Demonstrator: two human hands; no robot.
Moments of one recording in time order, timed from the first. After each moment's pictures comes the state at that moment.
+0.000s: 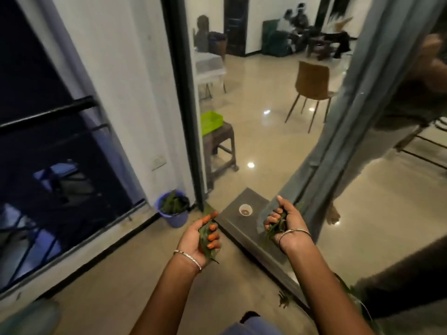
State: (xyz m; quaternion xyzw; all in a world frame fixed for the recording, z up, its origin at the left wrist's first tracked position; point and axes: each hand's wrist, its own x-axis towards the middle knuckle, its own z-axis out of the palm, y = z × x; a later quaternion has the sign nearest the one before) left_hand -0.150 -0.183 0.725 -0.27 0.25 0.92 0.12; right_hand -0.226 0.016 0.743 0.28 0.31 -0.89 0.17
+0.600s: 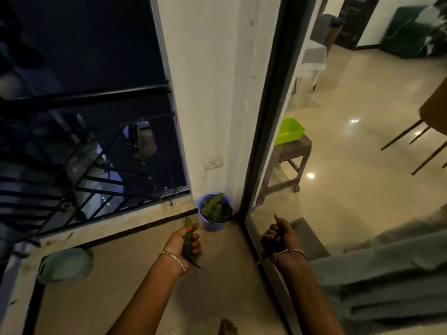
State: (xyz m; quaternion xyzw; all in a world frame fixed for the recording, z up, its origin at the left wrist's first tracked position) left_hand -0.286 -0.375 0.664 -0.48 0.22 0.85 -0.07; right_hand -0.444 -0.185 0.674 0.28 0.38 -0.81 0.34
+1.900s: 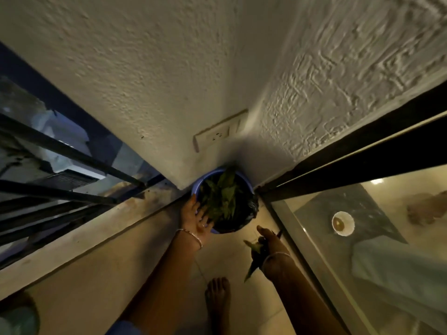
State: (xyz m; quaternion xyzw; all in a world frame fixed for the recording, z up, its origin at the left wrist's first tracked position) left_hand -0.602 -0.682 0.198 -0.56 0.16 0.81 0.05; right_hand -0.646 -0.484 0.198 0.55 0.49 -0.57 0.36
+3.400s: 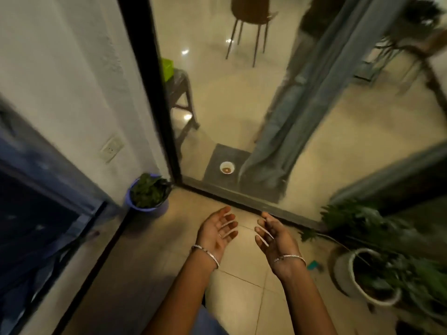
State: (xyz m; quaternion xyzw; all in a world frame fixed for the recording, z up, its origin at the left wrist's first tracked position) left_hand -0.253 -0.388 0.594 -0.30 0.42 0.80 0.31; right_hand -0.203 -0.241 0.589 0.44 0.40 -0.80 0.02
